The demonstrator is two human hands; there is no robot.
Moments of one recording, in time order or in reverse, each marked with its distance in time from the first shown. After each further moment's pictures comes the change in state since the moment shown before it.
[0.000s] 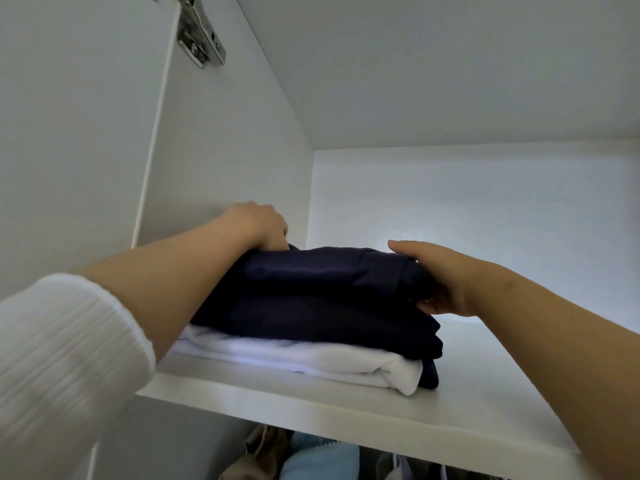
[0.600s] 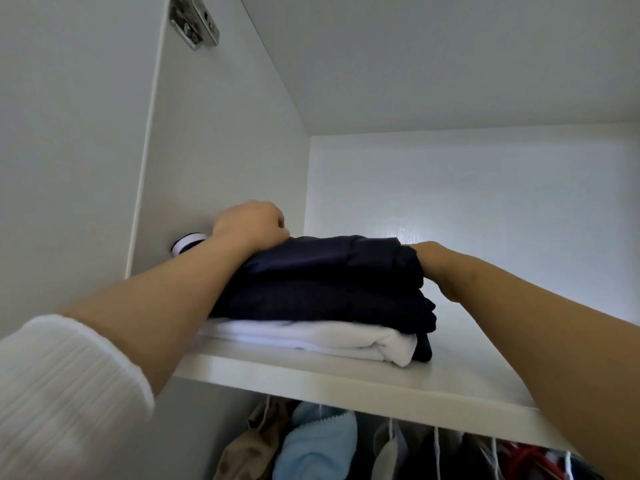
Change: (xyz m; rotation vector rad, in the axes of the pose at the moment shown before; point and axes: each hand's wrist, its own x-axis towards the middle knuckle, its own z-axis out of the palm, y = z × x) left_hand -0.023 0.012 0.023 -0.359 0.324 -0.101; right_hand -0.004 0.003 0.011 -0.289 0.197 -0.108
